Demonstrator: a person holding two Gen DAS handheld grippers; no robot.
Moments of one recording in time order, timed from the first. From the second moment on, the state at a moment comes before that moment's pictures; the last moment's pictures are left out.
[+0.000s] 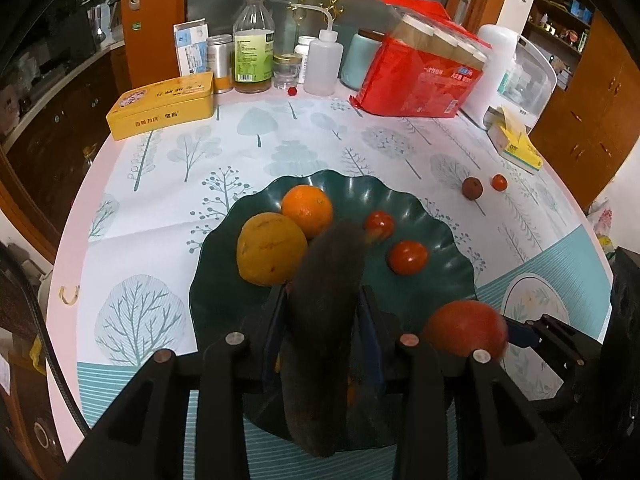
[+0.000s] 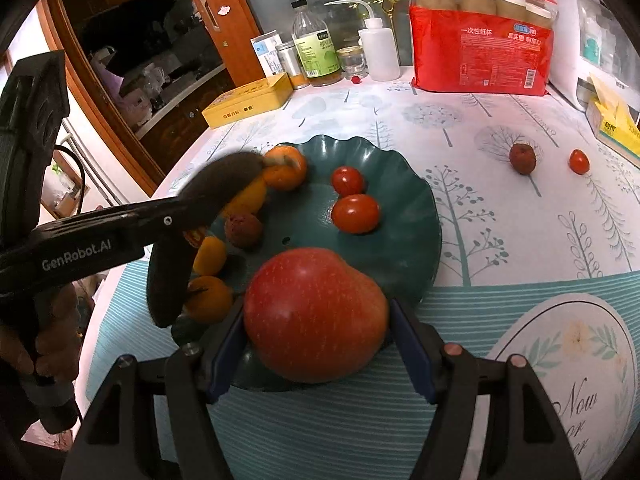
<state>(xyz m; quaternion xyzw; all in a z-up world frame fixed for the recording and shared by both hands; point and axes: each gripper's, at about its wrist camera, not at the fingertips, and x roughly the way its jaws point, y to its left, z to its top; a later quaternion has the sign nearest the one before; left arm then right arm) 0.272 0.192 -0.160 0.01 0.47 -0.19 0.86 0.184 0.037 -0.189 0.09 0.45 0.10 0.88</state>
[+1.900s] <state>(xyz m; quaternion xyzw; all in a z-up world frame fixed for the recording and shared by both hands) 0.212 0.040 -0.102 -0.01 0.53 -0.11 0.84 0.156 -0.222 -0.142 0.09 0.57 0.02 0.82</state>
